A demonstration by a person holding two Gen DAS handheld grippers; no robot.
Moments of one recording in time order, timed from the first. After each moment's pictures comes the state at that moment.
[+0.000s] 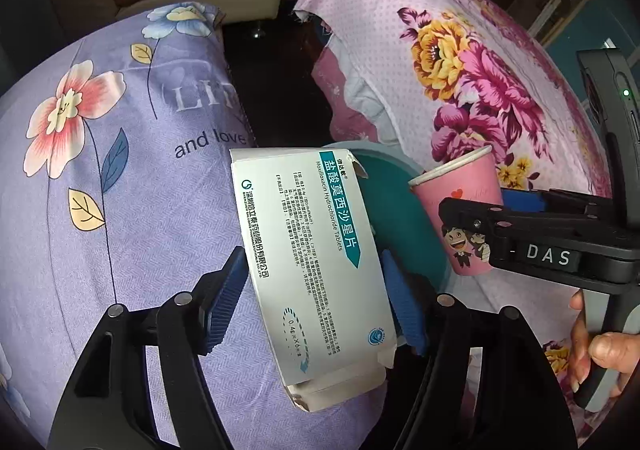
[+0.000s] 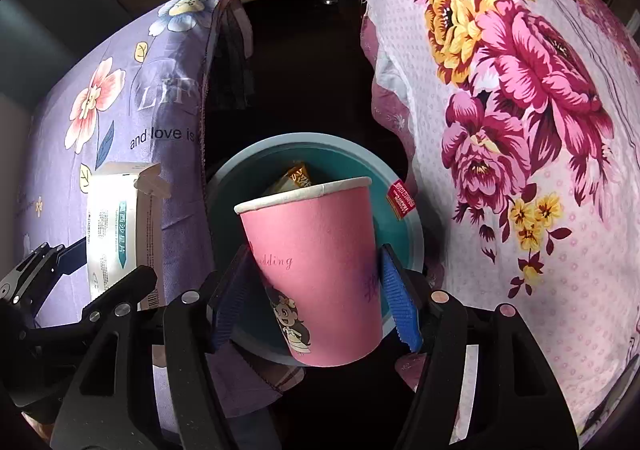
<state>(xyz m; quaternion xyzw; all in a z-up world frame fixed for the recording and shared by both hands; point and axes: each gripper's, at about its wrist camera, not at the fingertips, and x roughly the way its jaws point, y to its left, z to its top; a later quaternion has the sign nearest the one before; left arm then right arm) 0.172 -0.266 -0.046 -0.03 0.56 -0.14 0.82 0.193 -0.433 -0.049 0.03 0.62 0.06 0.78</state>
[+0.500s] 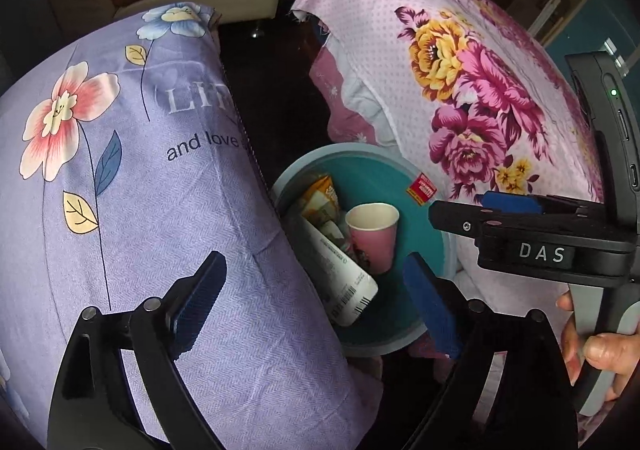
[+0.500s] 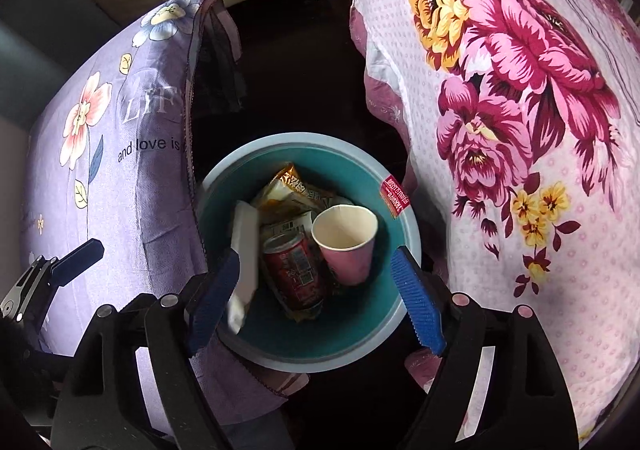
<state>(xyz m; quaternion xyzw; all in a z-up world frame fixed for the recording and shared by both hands) 0.174 -0.265 -0.046 -0.04 0.56 -0.14 0.82 0.199 -0.438 -0.055 0.05 0.62 0.06 0.78</state>
